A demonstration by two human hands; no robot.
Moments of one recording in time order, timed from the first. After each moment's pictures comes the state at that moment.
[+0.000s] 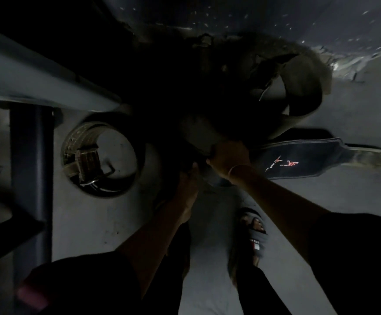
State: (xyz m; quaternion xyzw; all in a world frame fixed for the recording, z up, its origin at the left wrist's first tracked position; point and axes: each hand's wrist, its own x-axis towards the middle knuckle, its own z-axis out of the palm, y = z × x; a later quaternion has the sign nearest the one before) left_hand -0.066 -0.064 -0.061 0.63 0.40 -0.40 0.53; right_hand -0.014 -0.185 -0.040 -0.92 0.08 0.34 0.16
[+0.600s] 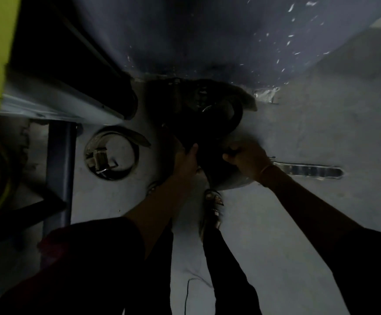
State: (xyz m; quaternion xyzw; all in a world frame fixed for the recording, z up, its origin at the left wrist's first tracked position) left_hand -0.062 -0.156 0.212 0.58 0.41 -0.33 0.62; right_hand -0.076 -0.311 0.267 -0.85 0.18 0.35 0.34
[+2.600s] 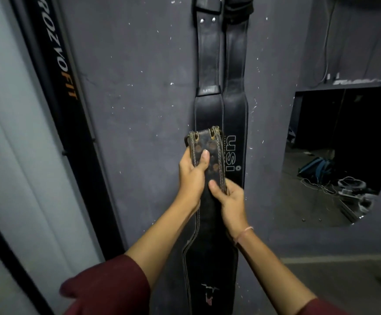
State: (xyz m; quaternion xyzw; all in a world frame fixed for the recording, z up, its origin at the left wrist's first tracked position) left_hand -0.040 -0.174 1.025 0.55 -0.23 0.07 0.80; right_hand -0.076 -0.255 0.955 -0.57 -0.06 -0.30 0.77
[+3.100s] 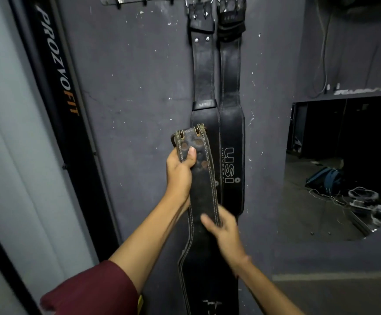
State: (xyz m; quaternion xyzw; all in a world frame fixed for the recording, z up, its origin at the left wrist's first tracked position) left_hand -0.033 -0.172 1.058 0.54 -0.21 0.07 0.81; right_hand -0.093 -0.255 0.934 -0.61 -0.08 -0.25 0.75
